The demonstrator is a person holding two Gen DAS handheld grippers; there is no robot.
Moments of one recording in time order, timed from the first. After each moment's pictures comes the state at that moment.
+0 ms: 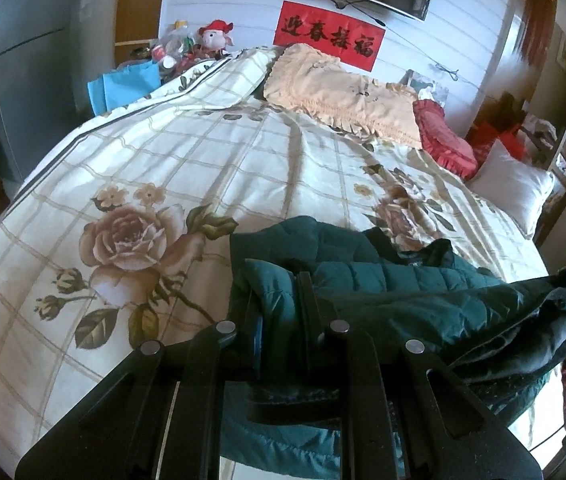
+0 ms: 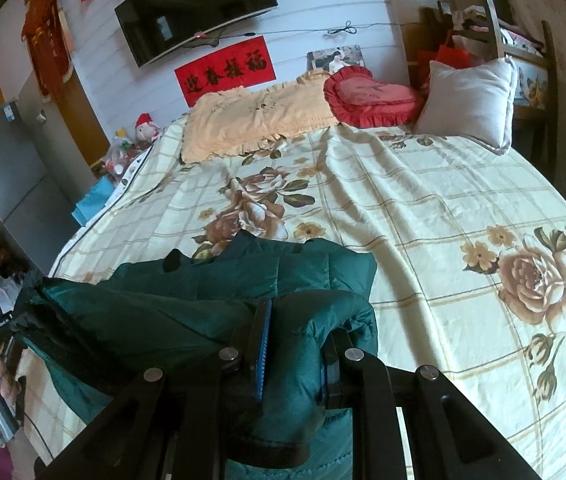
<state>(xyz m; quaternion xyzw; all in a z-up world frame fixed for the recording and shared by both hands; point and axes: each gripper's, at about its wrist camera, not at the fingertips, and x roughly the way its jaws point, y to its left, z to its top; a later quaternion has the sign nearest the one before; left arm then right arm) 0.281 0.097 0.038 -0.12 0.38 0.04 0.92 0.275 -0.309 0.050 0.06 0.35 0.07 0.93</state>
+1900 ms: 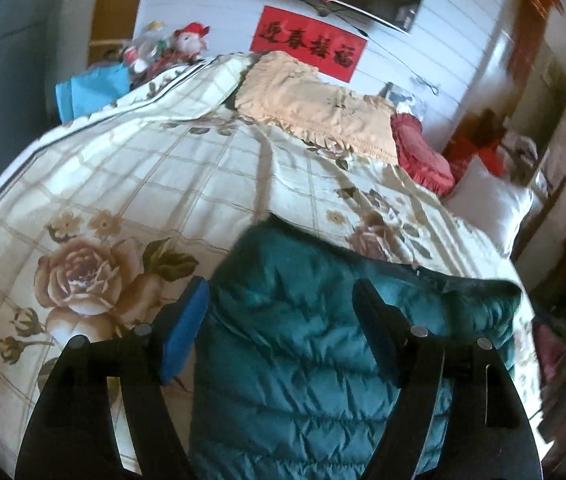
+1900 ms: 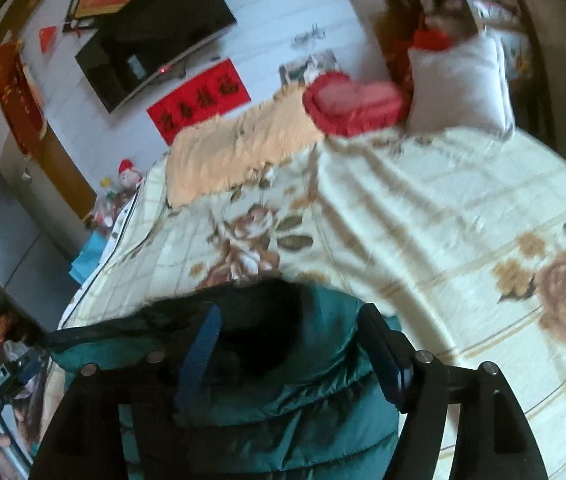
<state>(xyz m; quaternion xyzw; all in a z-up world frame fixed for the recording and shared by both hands) 0.333 0.095 0.044 -0.14 0.36 -0.02 0.92 0.346 -0.310 0.058 0.13 0.32 0.06 0.94</state>
